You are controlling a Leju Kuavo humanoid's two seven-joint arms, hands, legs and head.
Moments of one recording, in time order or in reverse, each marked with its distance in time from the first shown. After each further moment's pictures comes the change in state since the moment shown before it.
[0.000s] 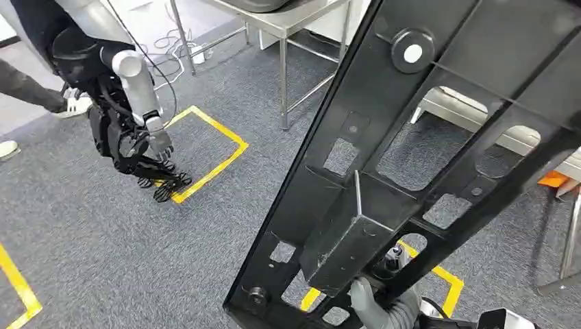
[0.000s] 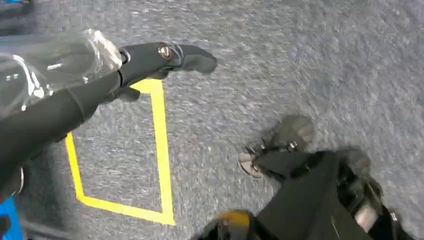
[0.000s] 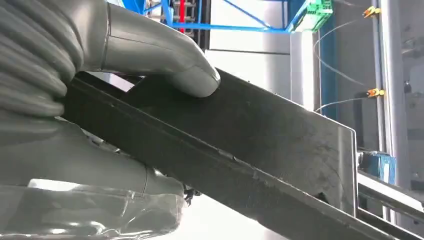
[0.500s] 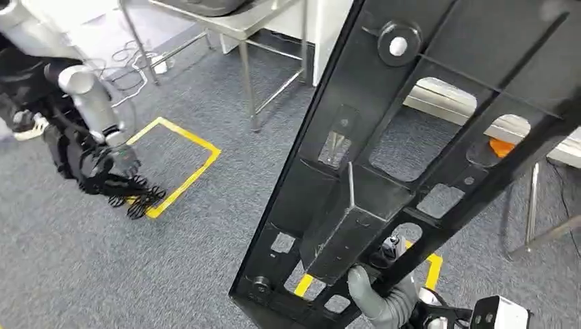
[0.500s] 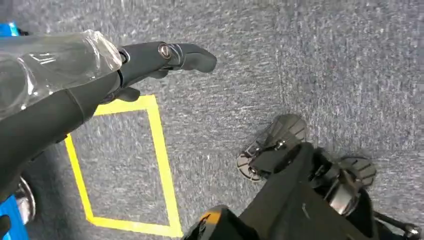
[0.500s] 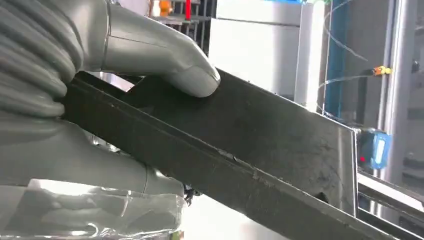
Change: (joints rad) left arm 0.001 0.002 0.000 0.000 0.011 -0.001 0.000; right arm -0.025 0.005 -0.042 0.026 0.006 0.027 0.026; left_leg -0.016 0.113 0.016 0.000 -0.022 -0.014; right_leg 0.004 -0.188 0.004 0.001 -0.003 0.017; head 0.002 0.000
